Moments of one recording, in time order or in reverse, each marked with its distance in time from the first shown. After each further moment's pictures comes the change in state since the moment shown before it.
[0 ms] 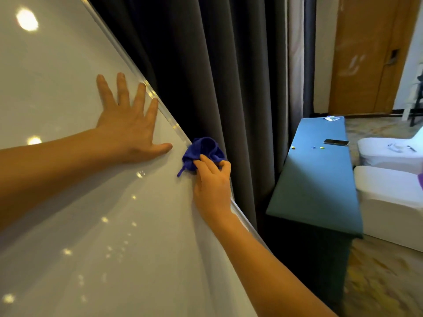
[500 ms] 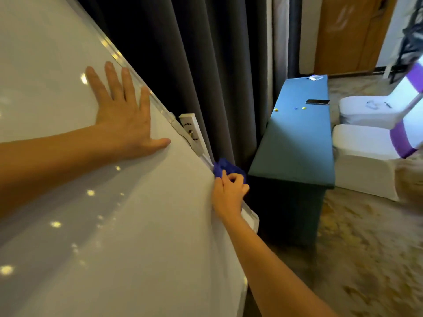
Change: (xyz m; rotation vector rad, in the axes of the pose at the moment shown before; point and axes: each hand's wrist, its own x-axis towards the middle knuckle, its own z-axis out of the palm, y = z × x) left_hand -0.035 0.081 -0.010 -0.007 -0.079 0.025; right_hand -0.100 0.096 -0.014 0.190 -0.043 0.860
